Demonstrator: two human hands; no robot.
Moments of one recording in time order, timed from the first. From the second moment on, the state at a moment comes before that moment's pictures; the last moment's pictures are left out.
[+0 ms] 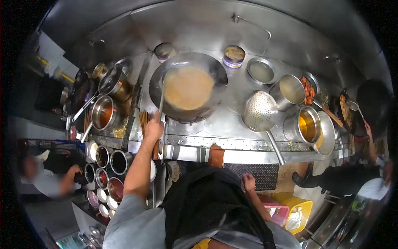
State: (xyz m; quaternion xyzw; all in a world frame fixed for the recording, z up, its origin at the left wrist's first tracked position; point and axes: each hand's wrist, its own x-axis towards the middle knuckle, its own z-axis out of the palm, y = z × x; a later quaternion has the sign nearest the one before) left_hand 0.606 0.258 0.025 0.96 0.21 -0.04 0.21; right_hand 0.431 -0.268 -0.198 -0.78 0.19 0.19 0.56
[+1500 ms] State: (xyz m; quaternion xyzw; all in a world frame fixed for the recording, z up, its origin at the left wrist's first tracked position) left_hand 0.572 0.304 0.053 0.94 0.17 -0.01 0.30; right_hand 0.530 -0.096 0.030 -0.09 0.08 0.33 0.93
